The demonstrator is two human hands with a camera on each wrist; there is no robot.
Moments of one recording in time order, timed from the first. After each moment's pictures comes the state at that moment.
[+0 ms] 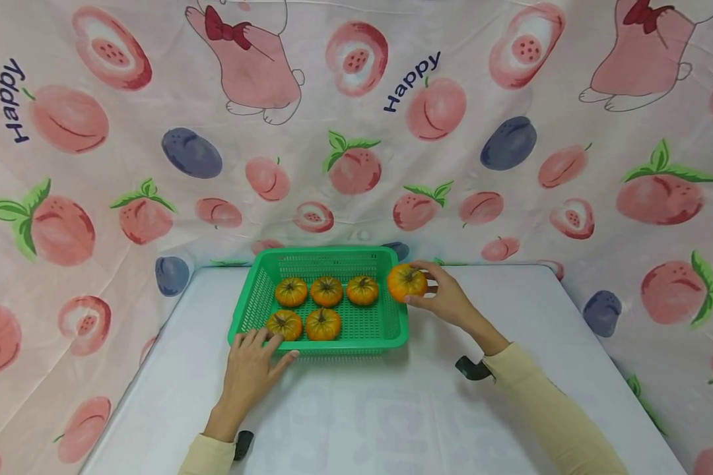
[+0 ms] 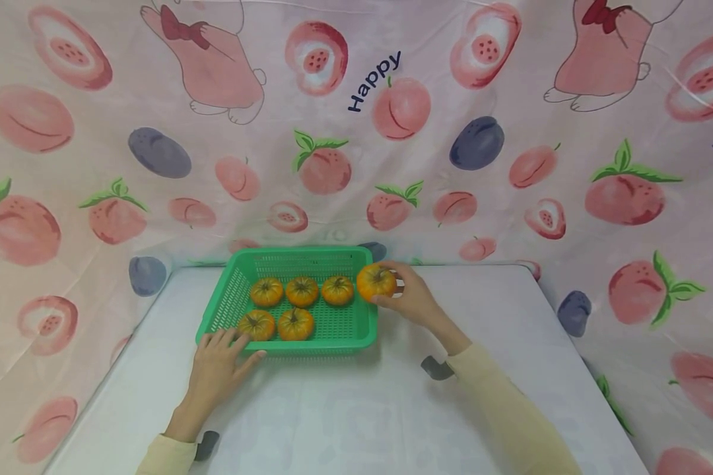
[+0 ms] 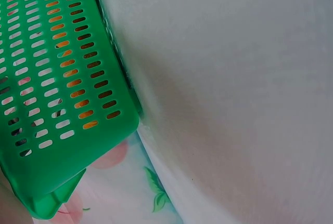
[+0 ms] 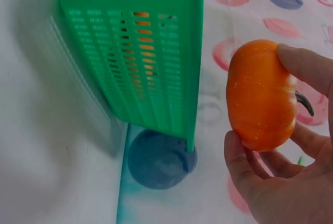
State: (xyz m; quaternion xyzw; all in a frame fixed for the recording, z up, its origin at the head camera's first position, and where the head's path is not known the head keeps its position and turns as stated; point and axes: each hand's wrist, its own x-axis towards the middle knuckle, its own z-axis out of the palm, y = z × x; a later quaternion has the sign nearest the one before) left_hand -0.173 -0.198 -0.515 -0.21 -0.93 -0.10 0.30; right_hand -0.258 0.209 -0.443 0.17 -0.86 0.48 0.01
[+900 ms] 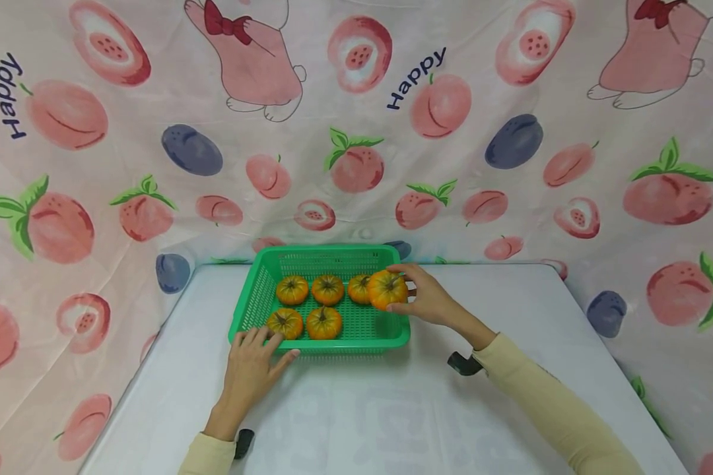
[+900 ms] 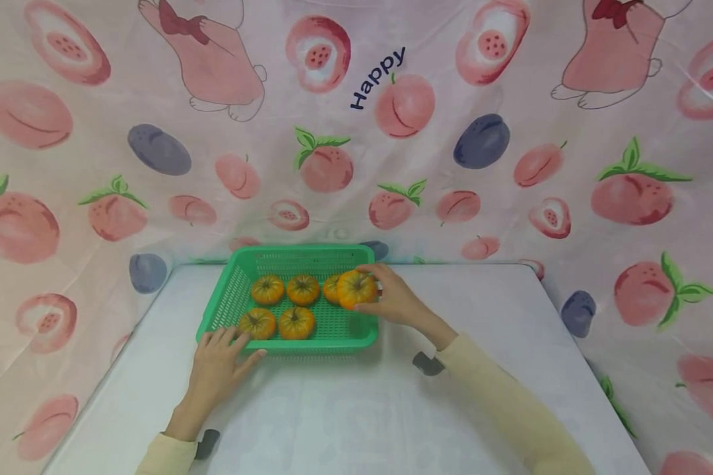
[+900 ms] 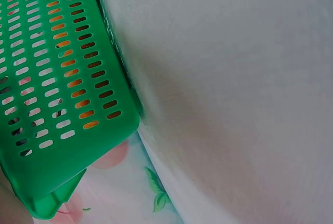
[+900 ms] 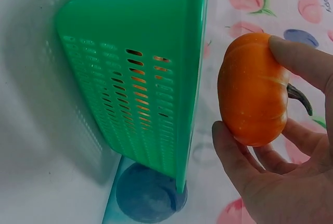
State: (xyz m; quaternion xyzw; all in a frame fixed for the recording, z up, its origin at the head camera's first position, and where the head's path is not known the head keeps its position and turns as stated) left_hand -0.174 -0.199 -0.515 -0.21 -0.92 -0.11 0.30; right_hand -0.259 0.174 -0.430 0.24 -0.87 0.43 -0.04
